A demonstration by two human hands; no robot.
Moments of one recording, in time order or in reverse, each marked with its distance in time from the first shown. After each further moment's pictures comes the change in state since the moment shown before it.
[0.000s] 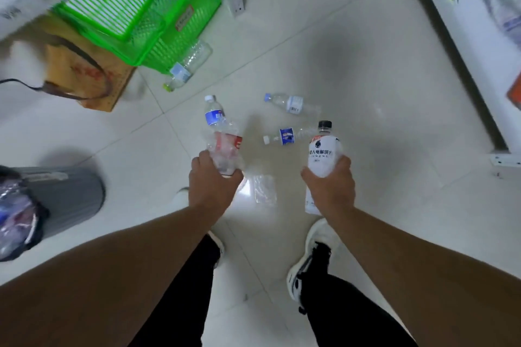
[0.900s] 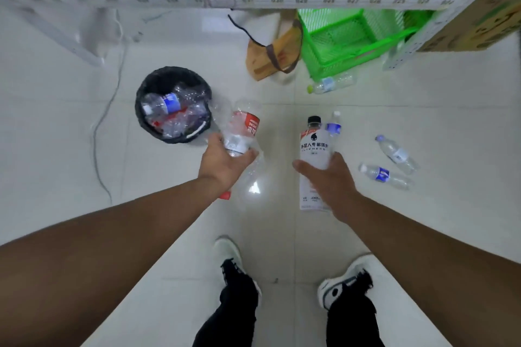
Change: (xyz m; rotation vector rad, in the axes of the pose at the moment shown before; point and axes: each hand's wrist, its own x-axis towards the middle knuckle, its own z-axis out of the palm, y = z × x) left_hand -0.098 -0.246 -0.292 -0.615 0.125 -0.359; right_hand -0.323 -0.144 0.148 -0.116 -0.534 -0.346
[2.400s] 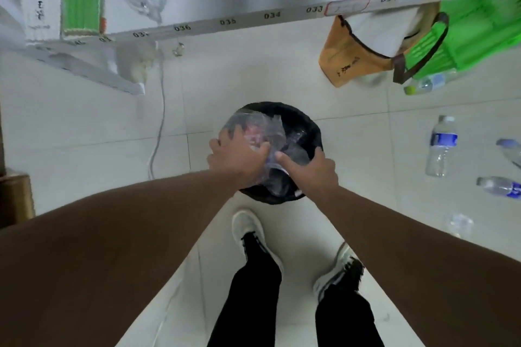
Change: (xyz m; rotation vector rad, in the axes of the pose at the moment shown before) left_hand 0.349 -0.052 -0.206 0.818 -0.113 0.011; right_hand 0.152 -0.169 0.393 -0.240 -0.029 0.195
